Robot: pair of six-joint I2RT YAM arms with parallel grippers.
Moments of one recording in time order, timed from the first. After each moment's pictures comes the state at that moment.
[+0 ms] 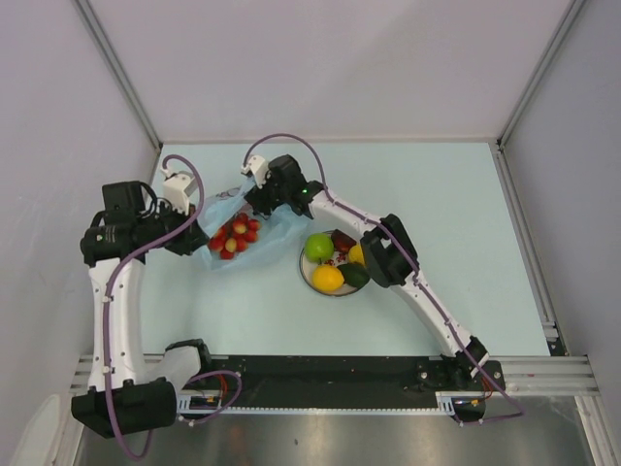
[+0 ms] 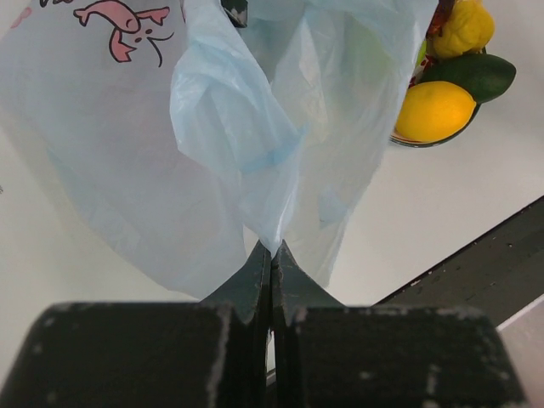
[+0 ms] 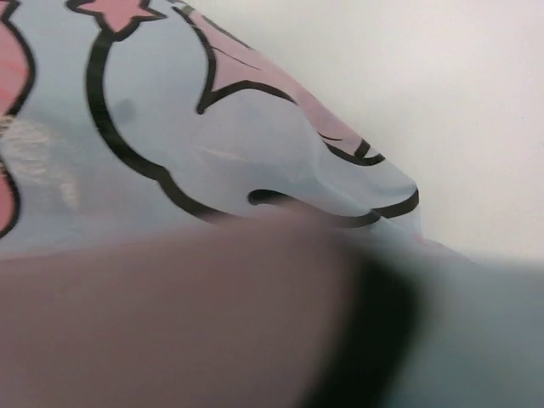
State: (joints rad) left arm 0.19 1.02 1.26 -1.12 0.60 0.37; right arm 0.77 2.63 2.35 -0.24 -0.18 -0.25
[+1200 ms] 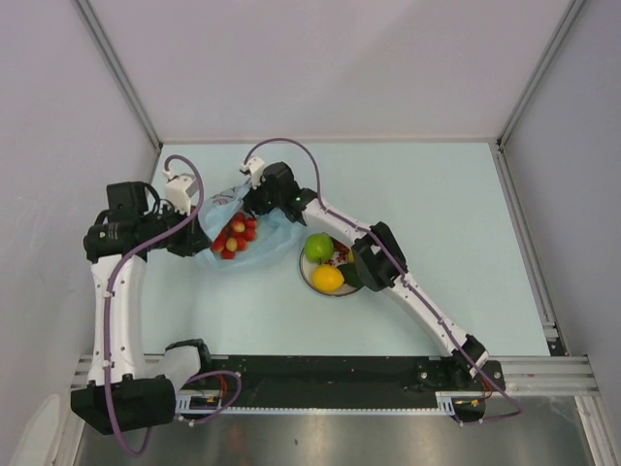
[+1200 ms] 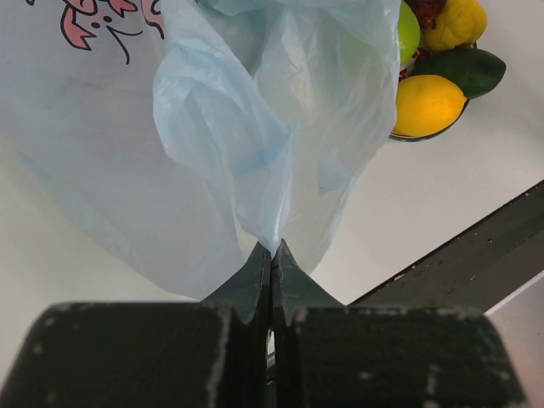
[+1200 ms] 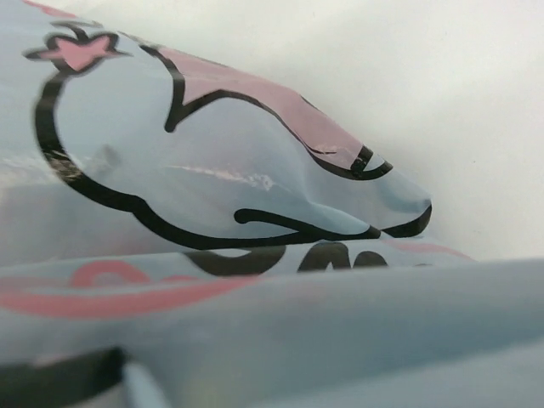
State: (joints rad) left arm 0.18 1.04 1.24 -1.13 0.61 0.34; right arm 0.78 2.81 2.56 -0.17 -0.21 -0.02
